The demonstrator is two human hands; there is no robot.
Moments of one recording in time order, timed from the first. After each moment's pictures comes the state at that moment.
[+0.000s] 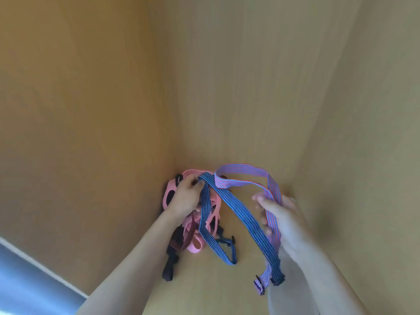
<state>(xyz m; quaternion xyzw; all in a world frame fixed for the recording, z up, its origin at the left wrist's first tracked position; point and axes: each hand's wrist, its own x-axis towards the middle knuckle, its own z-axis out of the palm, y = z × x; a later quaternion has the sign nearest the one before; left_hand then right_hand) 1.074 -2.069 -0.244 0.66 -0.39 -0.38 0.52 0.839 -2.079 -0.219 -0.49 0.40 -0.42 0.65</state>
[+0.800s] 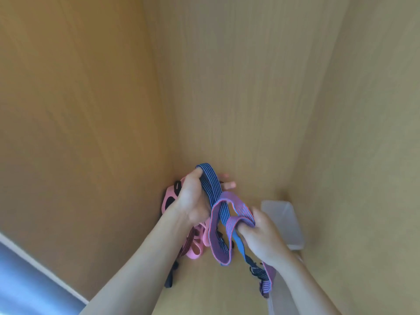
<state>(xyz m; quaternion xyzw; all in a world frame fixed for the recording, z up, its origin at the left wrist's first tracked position) 1.031 -2.066 -0.175 0.42 -0.18 -0.69 0.57 0.860 -2.076 -0.251 -0.69 0.43 -0.32 0.49</state>
